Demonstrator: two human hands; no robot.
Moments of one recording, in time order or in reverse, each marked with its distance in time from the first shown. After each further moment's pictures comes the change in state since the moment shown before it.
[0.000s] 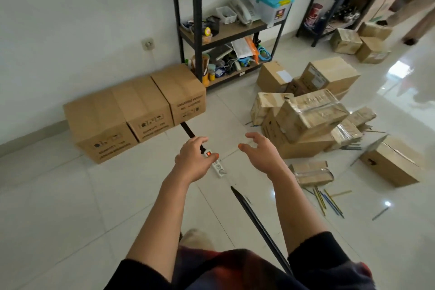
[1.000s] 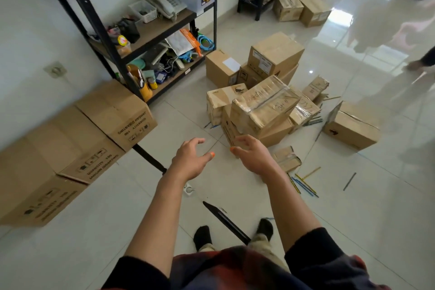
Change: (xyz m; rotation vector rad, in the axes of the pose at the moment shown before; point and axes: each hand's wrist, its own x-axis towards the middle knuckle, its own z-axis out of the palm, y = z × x) left_hand 0.187 0.165 0.125 0.101 -0.269 0.040; right_hand 0.158 0.097 -0.157 0.126 0.071 0.196
